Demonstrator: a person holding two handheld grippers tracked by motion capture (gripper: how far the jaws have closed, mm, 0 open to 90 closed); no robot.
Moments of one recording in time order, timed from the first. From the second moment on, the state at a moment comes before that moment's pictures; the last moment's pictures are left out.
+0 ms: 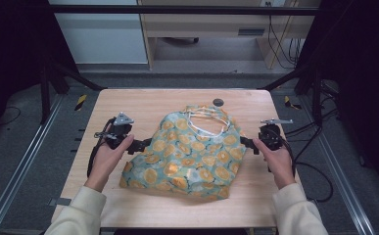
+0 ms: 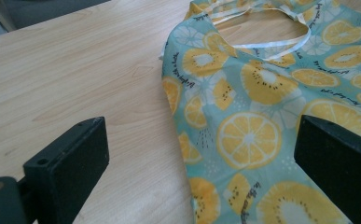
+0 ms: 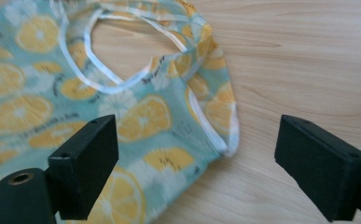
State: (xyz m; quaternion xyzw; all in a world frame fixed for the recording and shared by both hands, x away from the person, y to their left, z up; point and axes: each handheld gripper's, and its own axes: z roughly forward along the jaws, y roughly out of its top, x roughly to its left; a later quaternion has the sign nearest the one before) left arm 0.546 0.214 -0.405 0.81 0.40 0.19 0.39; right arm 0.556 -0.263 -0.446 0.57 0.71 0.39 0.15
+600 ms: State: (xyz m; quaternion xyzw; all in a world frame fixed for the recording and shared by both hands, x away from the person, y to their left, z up) left arm 0.563 0.207 -0.408 0.82 0.40 0.18 0.37; right arm 0.585 -0.261 -0.474 0.59 0.72 0.35 0.09
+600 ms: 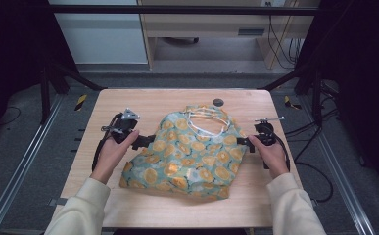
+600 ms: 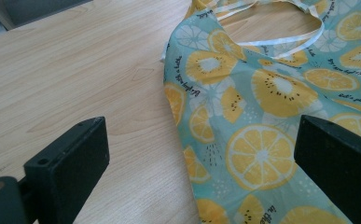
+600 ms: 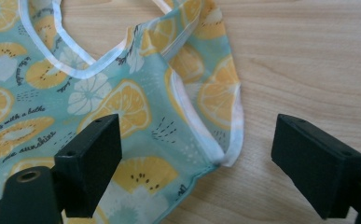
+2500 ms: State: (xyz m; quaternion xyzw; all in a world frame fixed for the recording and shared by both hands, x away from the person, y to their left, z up) left arm 0.590 0.131 -0.414 0.83 0.44 0.15 0.31; right arm 0.569 -0.216 -0.455 0.50 0.75 0.41 0.14
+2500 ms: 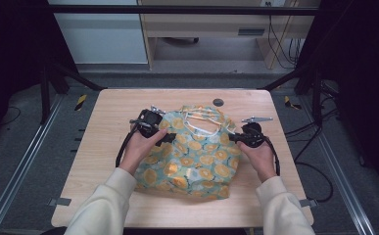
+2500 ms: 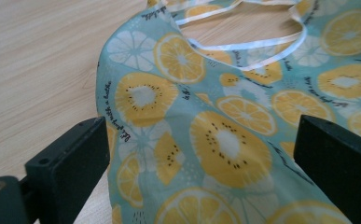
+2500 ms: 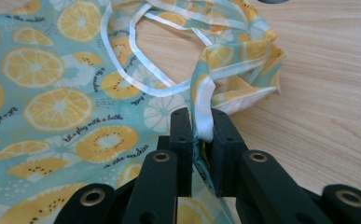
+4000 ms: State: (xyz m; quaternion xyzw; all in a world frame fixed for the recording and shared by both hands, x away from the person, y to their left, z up) left arm 0.584 0.143 -0.427 0.84 0.41 0.14 0.34; right arm 0.557 -0.223 -0.426 0.48 0.74 0.43 0.18
